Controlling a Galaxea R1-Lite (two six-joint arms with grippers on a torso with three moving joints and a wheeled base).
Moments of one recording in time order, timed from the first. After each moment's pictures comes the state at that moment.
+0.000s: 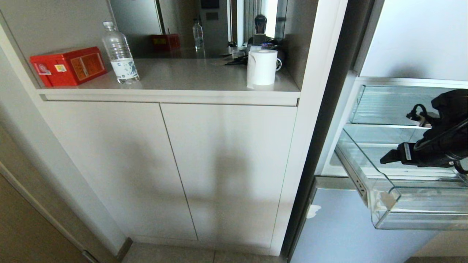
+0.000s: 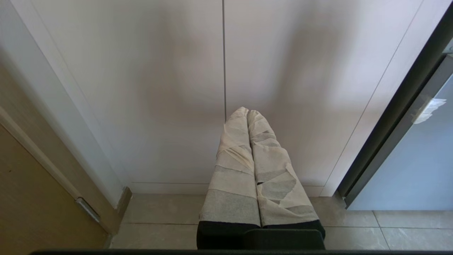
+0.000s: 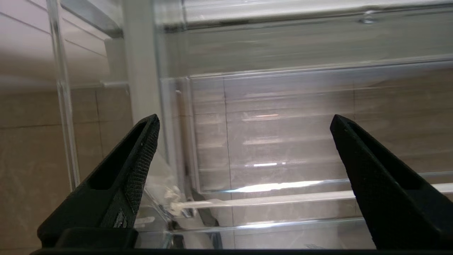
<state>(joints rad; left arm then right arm) 0.00 0.00 0.00 0.00 0.00 0.01 -0.21 1.82 -1.35 0.37 0.03 0.00</state>
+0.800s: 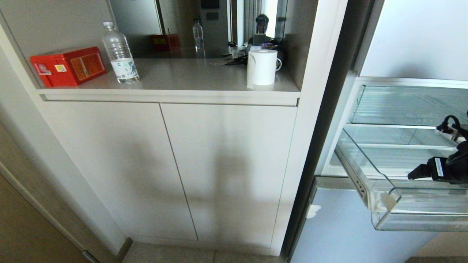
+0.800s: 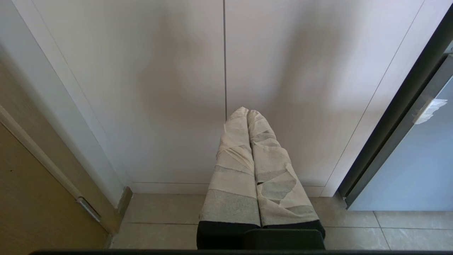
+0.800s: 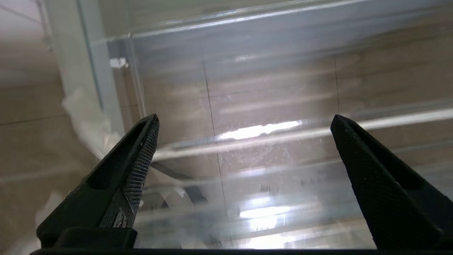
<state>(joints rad) 0.00 0.00 0.00 0.00 0.00 0.01 -0.33 1.70 -1.18 0.37 0.03 -0.06</state>
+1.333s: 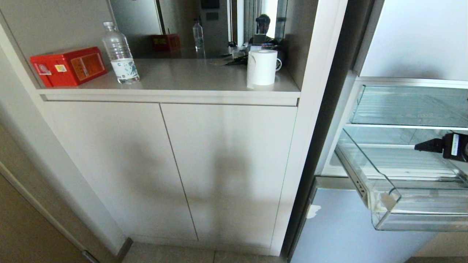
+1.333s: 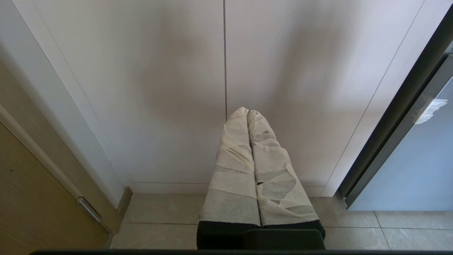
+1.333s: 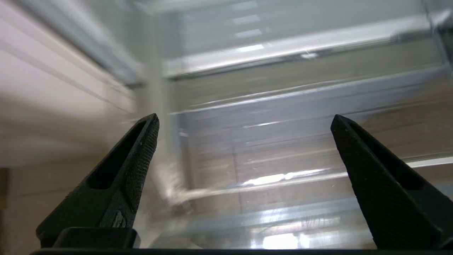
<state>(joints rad) 0.00 0.00 0.00 0.00 0.00 0.01 -0.32 1.50 -1.08 0.13 0.12 0.04</state>
